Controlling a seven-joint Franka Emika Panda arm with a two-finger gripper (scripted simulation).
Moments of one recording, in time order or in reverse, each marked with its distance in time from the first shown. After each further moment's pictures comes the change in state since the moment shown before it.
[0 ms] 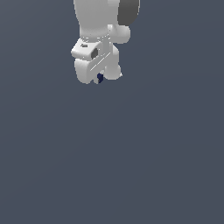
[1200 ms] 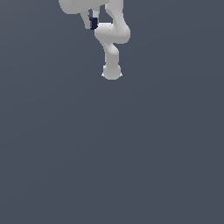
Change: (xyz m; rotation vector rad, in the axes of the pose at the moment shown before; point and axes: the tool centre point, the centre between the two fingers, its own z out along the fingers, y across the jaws) arm -0.031 -0.038 -0.172 -0.001 -0.001 0.004
